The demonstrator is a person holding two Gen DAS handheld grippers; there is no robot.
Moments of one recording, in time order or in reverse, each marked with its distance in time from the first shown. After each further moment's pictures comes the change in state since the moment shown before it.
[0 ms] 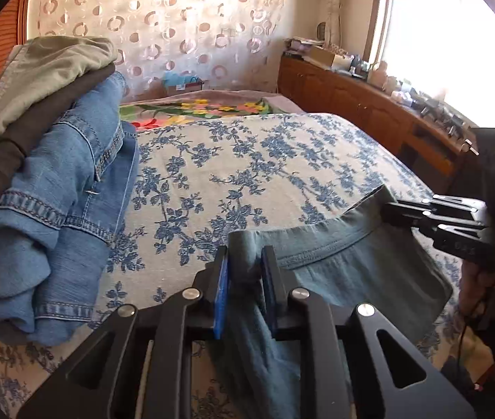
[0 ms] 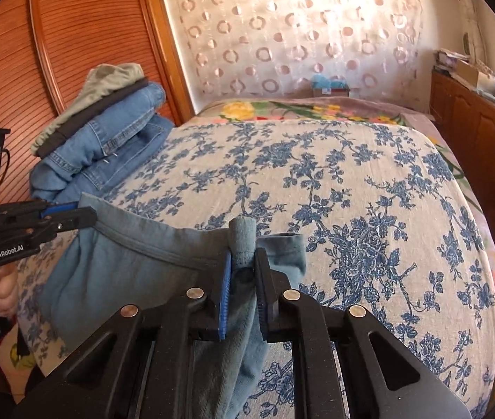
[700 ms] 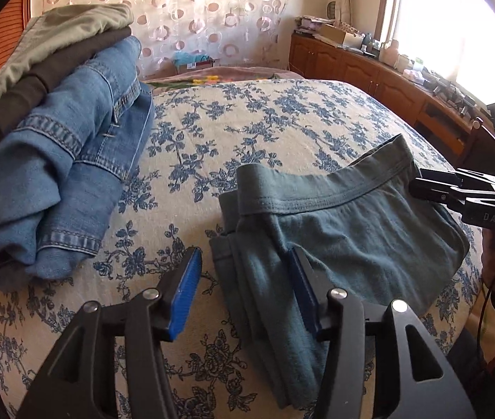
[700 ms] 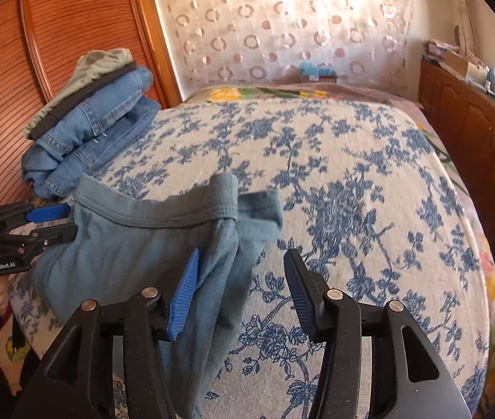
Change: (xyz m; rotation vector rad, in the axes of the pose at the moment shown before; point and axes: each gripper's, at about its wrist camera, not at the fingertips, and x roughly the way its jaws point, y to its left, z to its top) left arm 0.000 0.002 -0.035 -0.006 0.088 0.049; right arm -0.009 -0.009 -0.024 0.036 0.064 -0.048
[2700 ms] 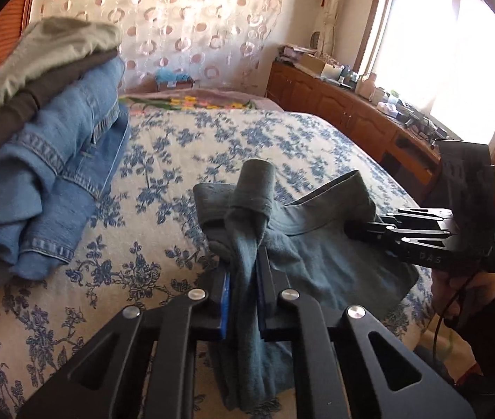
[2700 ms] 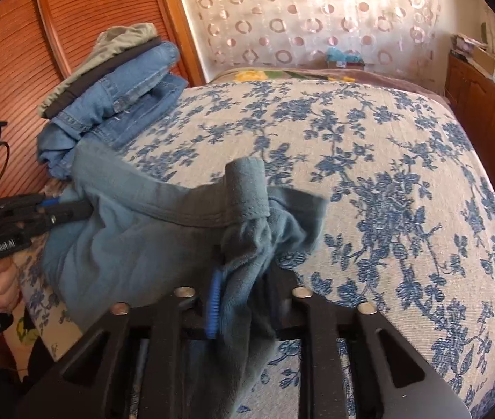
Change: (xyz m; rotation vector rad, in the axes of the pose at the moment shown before) left arm -0.028 -0.012 0.002 -0.051 -0.121 -0.148; right arm 0.015 0.020 0.002 -0.070 0.047 0.109
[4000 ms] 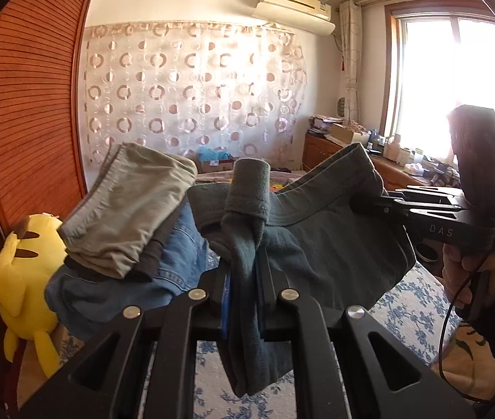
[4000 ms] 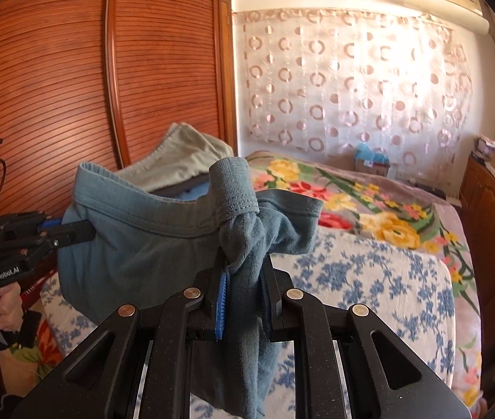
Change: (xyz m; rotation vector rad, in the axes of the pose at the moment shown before) left arm -0.101 0.035 0.050 0.025 -0.314 0.186; right arm -0.070 0.089 0.115 -0.241 -0.277 0.017
